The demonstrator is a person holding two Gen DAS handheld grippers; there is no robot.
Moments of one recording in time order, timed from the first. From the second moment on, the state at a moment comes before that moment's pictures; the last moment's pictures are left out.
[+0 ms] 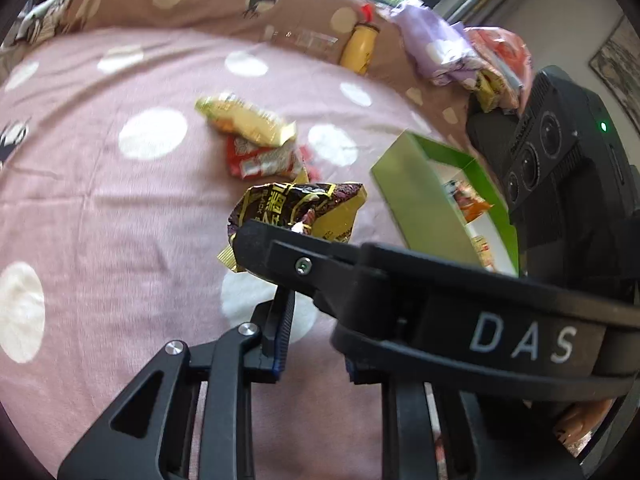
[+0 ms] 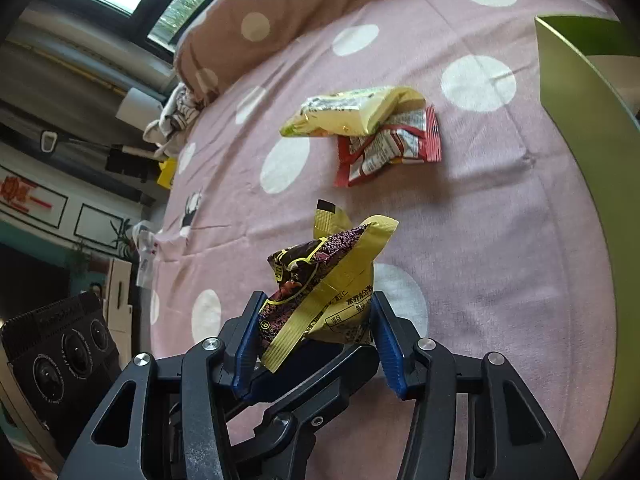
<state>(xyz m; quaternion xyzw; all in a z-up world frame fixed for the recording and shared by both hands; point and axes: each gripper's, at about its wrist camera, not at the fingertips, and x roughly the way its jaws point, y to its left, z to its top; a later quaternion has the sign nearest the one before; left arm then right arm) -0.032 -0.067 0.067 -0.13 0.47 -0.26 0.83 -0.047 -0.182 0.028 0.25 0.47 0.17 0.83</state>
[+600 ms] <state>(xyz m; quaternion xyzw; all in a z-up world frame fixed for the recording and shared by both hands) -0.039 -0.183 0.131 -0.03 0.38 -0.36 0.85 -0.104 -0.301 0.089 0.35 0.30 0.11 0.88</state>
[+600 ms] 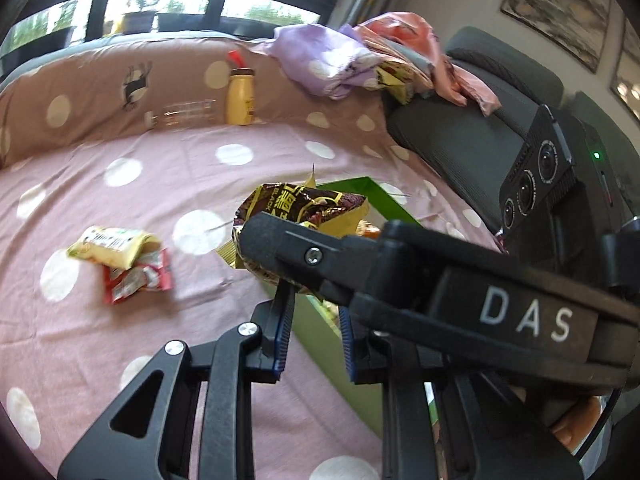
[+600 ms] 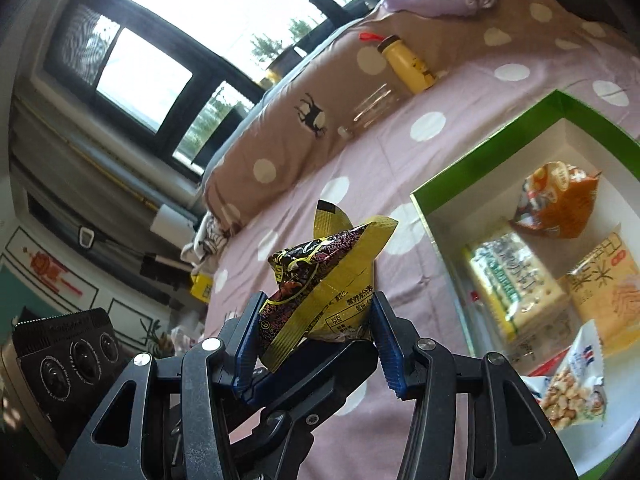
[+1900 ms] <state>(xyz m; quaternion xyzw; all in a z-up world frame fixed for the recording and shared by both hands) -0.028 -0.170 0.126 -0.08 0.40 -0.36 0.84 -0.124 -0.362 0.076 0.39 0.27 -0.09 0.88</state>
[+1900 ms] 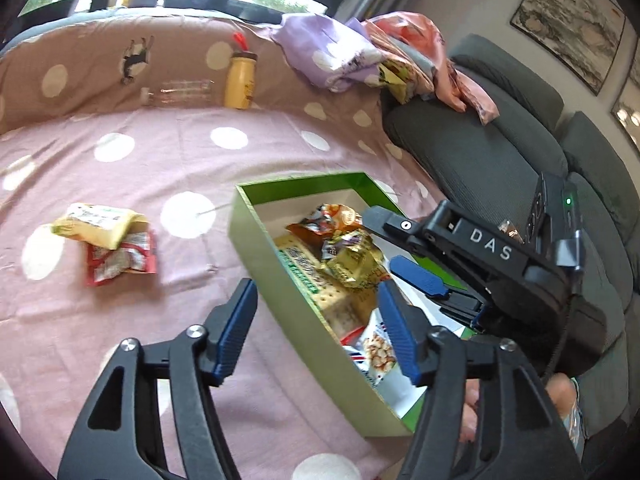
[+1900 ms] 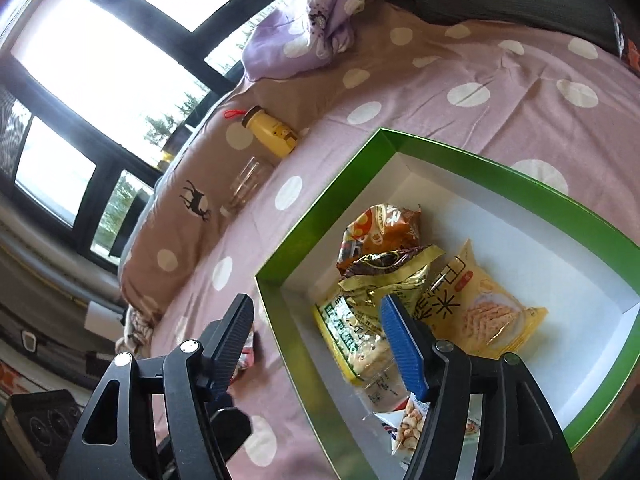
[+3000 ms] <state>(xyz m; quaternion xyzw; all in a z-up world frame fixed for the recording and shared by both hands) -0.010 0.037 0.072 -0.20 0.43 -0.09 0.88 -0.073 -0.216 0.075 0.20 0.33 -0.04 0.92</state>
